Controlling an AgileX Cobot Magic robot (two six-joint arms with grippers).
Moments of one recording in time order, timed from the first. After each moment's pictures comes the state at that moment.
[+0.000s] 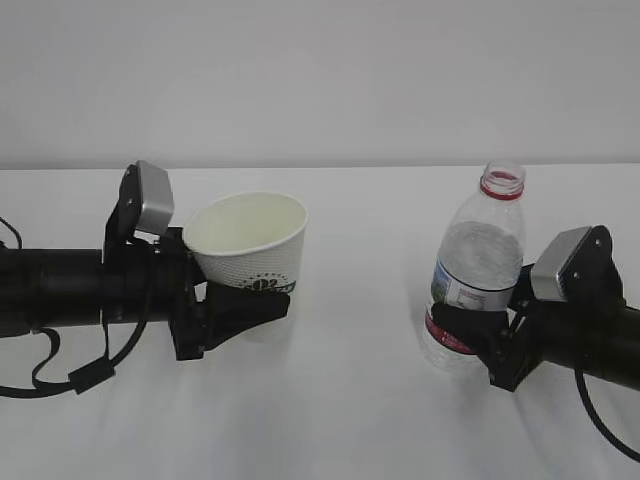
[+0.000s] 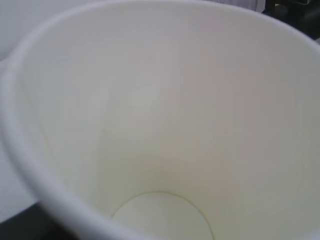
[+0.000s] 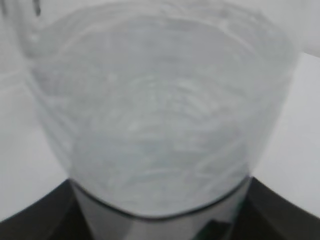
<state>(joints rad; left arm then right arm) -0.28 1.93 -0.71 1.14 -1.09 -0.53 0.00 1.98 -0.45 -0.84 -1.15 0.06</state>
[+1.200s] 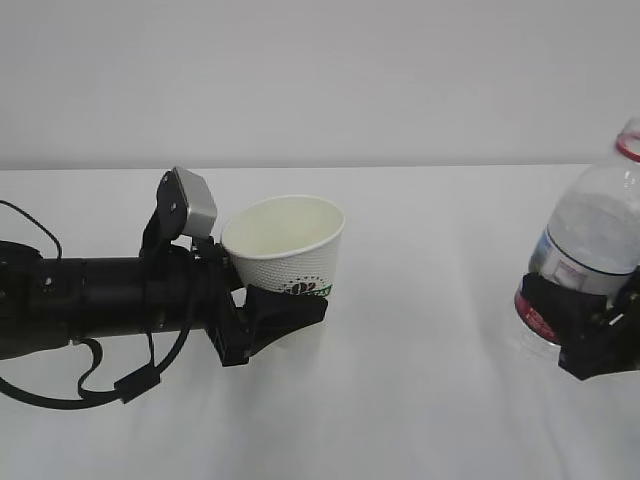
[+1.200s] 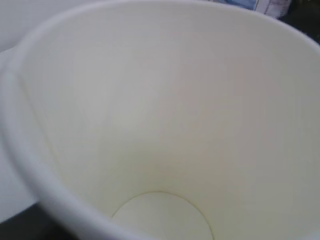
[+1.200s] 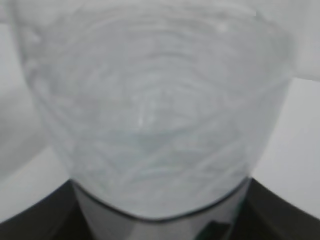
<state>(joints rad) -0.42 1.93 -0.71 0.96 -1.02 -0.53 0.00 1.62 -0.18 -0.46 -1.08 0.09</state>
